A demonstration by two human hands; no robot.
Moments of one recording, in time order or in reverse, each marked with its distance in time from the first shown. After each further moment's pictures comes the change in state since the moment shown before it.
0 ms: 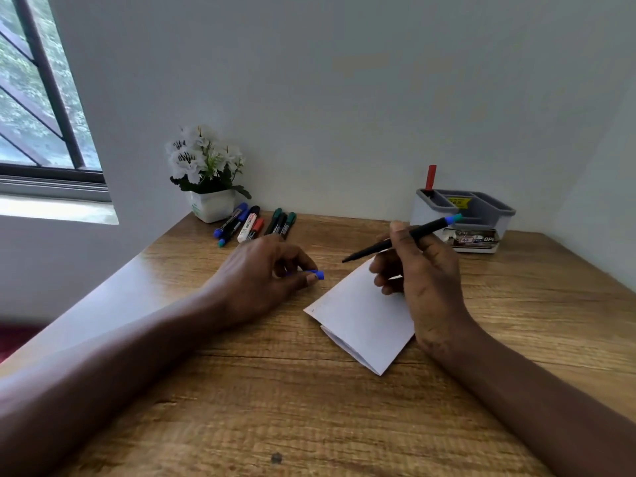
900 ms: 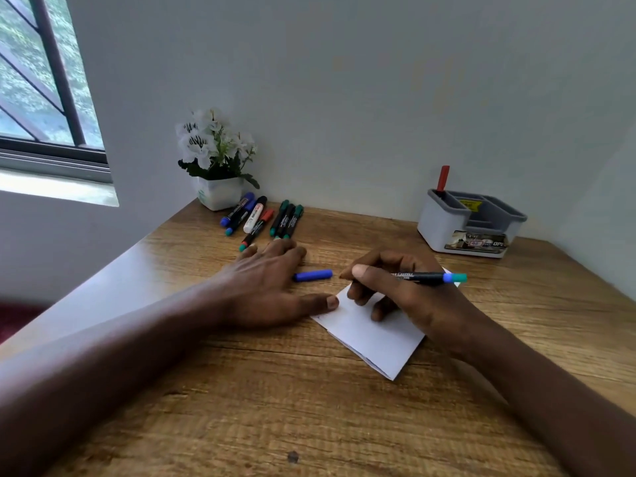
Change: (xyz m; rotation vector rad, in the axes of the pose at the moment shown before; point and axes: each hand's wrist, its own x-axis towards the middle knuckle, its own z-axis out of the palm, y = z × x) left_hand -0.008 0.011 -0.007 0.271 -0.394 -0.149; right_hand -0.001 -0.008 0.000 -0.313 -0.560 0.071
